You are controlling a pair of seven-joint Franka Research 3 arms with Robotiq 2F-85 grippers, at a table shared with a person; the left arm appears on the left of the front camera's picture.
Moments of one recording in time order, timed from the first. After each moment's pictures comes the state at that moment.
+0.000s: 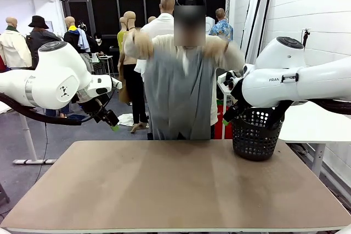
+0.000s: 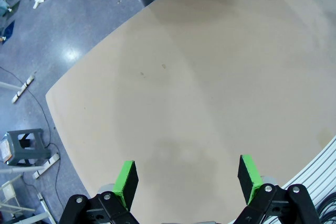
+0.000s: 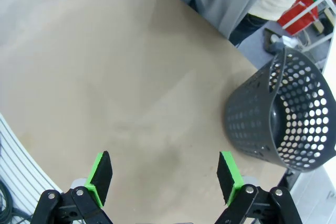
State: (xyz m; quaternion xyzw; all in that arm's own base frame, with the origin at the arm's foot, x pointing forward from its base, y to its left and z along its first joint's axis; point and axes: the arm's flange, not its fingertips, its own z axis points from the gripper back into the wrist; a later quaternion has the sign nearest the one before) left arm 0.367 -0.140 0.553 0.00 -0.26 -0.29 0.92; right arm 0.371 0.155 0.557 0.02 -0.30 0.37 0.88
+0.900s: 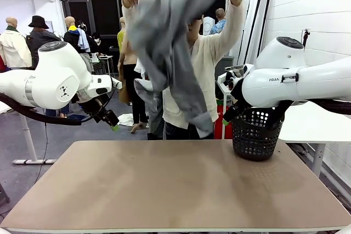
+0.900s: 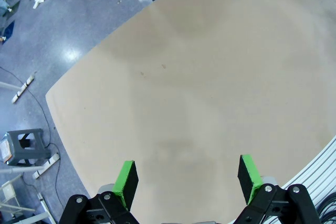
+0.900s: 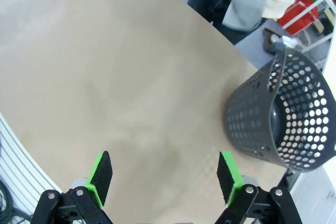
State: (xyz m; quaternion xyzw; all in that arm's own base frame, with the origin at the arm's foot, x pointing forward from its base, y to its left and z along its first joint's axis) left arm 0.367 -0.140 0.553 0.00 -0.26 -0.29 0.92; right arm 0.371 0.155 0.557 0.02 -0.30 0.37 0.88
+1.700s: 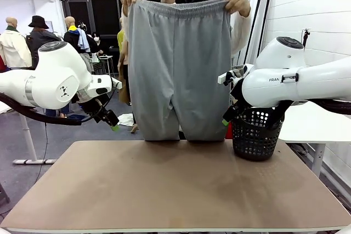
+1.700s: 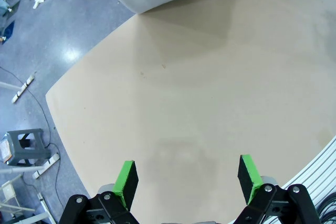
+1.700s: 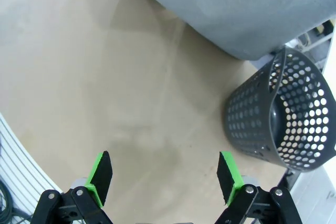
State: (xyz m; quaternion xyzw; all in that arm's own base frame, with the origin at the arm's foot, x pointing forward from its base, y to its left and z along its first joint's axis) left arm 0.367 -0.140 0.553 0.00 -0.26 -0.29 0.92; right arm 0.371 0.155 0.557 0.02 -0.30 0.37 0.88
